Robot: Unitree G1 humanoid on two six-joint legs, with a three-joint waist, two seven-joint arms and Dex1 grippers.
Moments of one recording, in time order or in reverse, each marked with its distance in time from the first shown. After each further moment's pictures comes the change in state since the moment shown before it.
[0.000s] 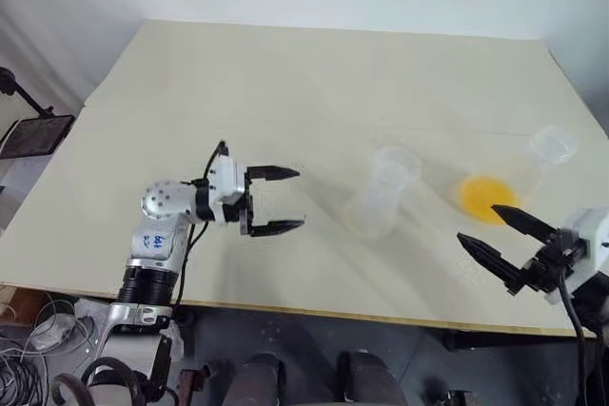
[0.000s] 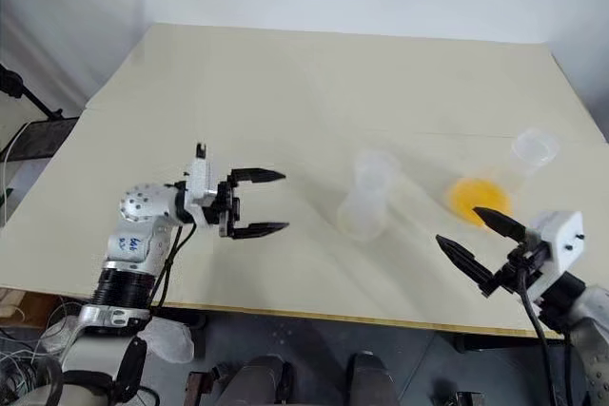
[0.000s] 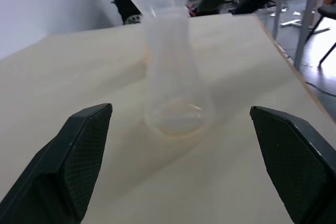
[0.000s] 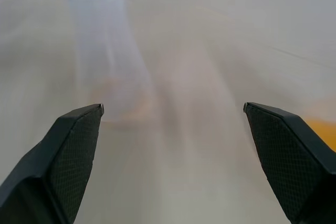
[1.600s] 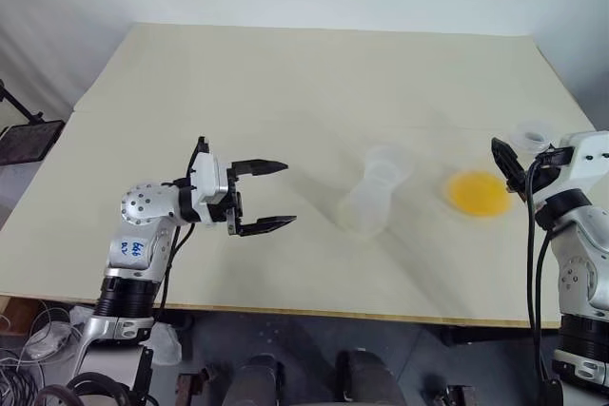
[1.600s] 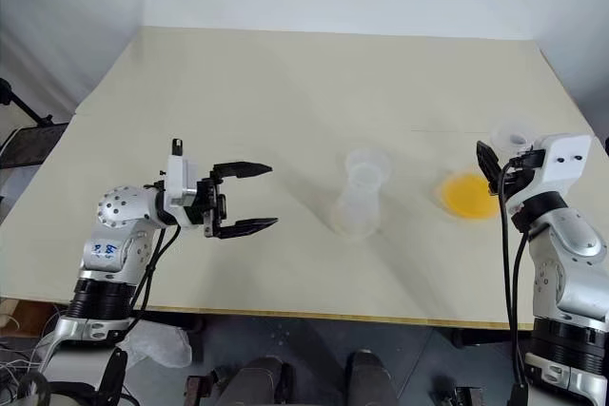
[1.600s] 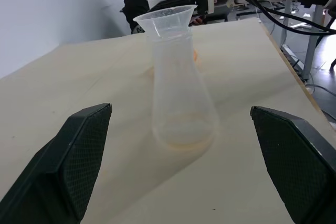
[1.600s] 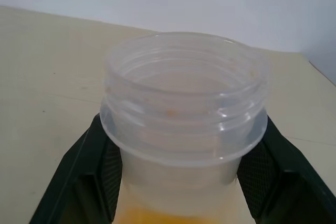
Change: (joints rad) left arm 0.062 0.092 0.010 -0.168 -0.093 0.076 0.105; right arm -0.622 0.089 0.163 0.480 -0.287 -0.108 -0.334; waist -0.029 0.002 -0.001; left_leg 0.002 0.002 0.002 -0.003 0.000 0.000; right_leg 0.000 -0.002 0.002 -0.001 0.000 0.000
